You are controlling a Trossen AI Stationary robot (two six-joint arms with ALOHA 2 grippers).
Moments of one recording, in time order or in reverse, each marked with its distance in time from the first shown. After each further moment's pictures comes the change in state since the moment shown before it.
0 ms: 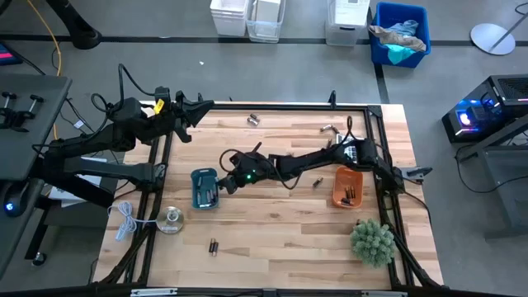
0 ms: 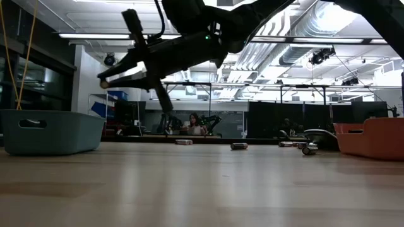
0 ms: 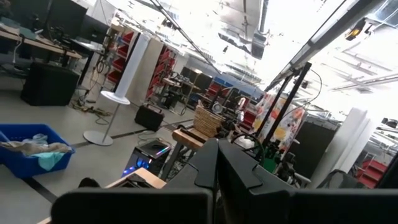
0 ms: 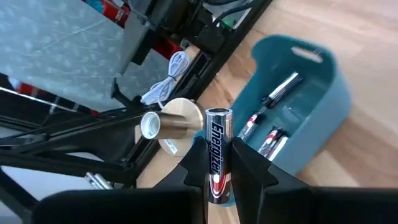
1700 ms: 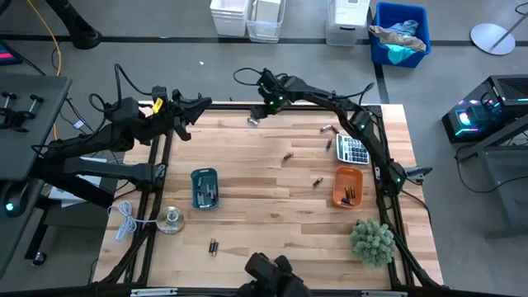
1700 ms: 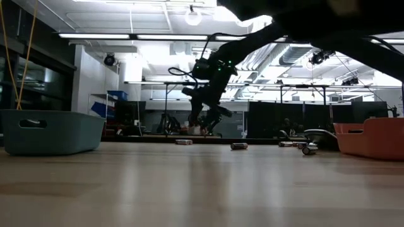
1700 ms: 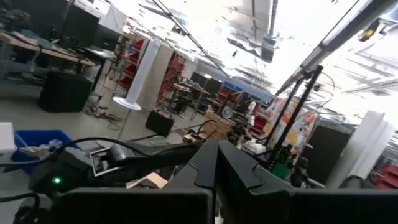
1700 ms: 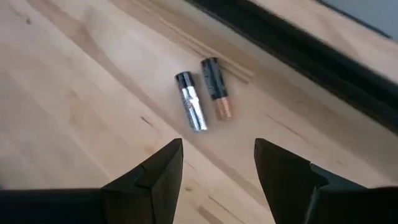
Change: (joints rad) left arm 0.000 -0.013 0.000 -0.008 -0.048 0.027; right arm -0.591 0.196 0.611 -1.172 -0.085 -0.520
